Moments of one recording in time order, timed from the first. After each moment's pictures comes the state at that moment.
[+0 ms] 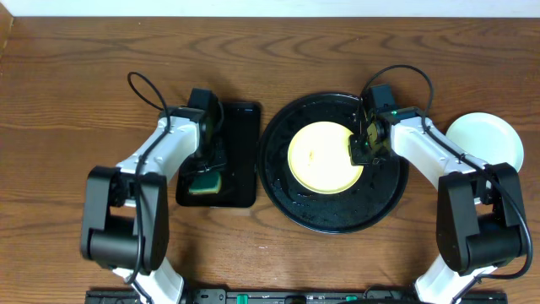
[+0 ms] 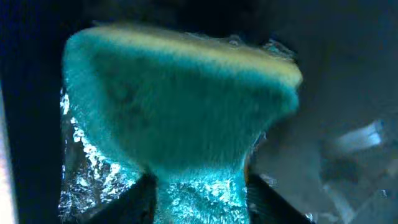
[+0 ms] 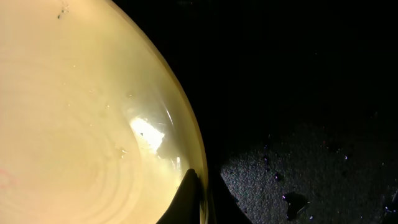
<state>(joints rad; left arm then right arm) -0.17 1.84 1.12 -0.86 -0.01 -0.44 0.24 1.86 1.14 -0.71 -0.05 0.18</state>
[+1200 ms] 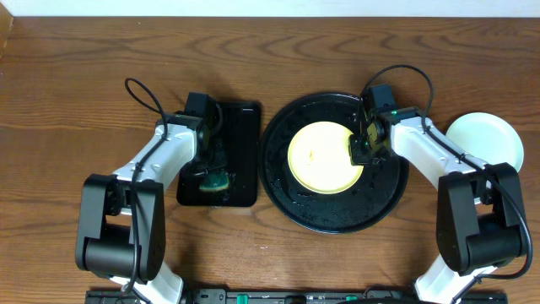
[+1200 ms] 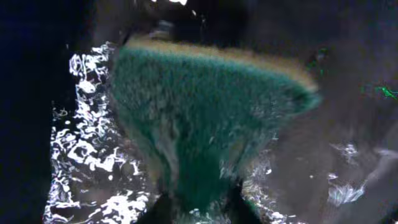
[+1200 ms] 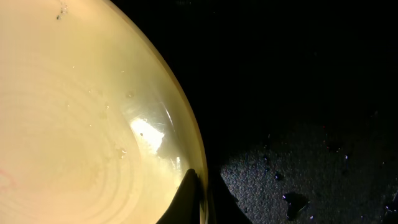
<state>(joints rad) -0.16 1.79 1.05 -0.77 0.04 -0.44 0.24 1.86 1.14 -0.71 -0.05 0.19</state>
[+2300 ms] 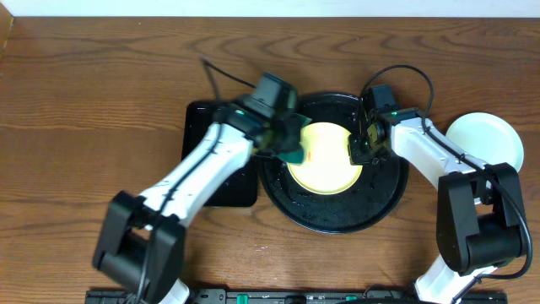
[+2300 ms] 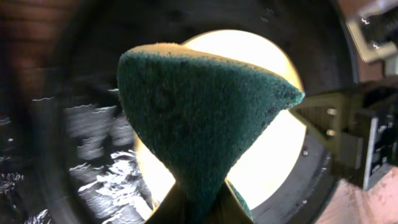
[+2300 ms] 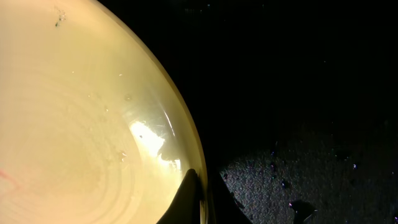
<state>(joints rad) -0.55 1.75 1.29 -0.62 0.26 -0.51 0.24 1.86 1.13 -0.68 -0.07 0.18</state>
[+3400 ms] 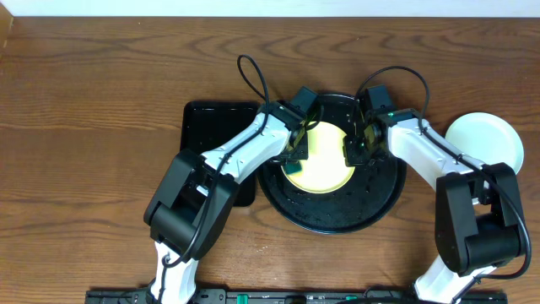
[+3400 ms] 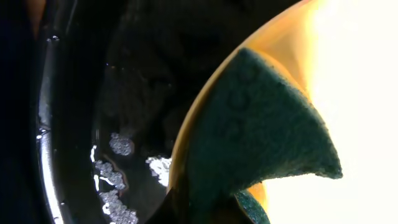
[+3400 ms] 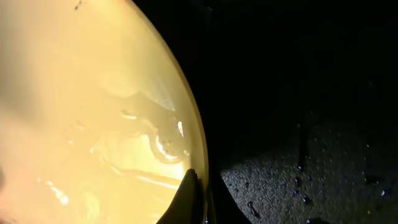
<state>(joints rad) -0.62 2.05 1.44 -0.80 -0.03 -0.63 0.25 1.86 1.13 -0.68 -0.12 0.18</state>
